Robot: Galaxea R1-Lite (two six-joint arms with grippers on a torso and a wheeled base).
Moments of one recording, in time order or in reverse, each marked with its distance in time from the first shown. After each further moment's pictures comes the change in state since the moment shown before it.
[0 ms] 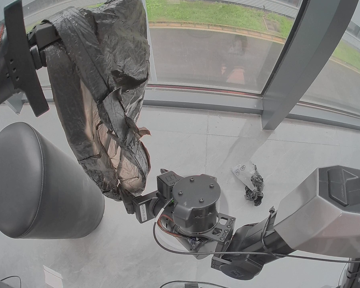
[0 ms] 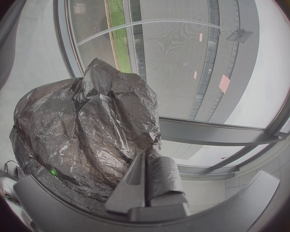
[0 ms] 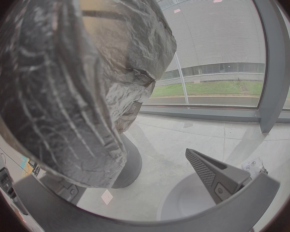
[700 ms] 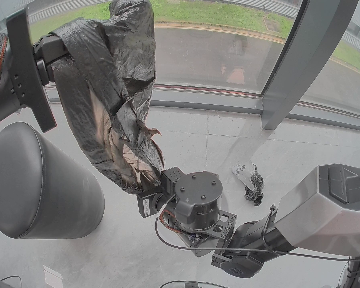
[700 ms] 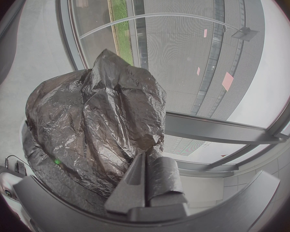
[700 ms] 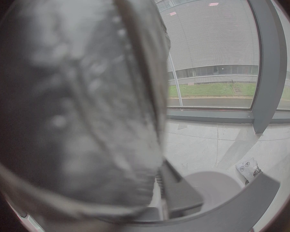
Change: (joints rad) left arm -0.024 0.004 0.035 -0.003 -0.030 -0.016; right arm -0.010 0.002 -0.008 -0.007 -0.055 -0.003
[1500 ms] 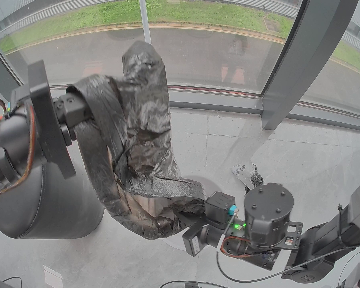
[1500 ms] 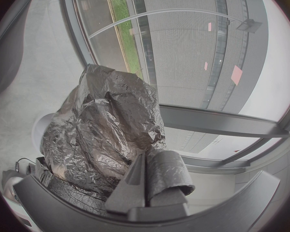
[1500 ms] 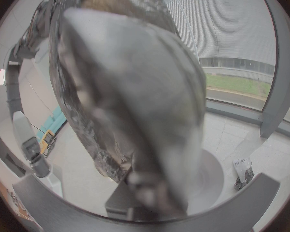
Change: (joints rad) left arm 0.011 -0.002 0.210 -0.108 0.002 0.055; right arm -0.012 -0.303 0.432 0.044 0.239 -0.064
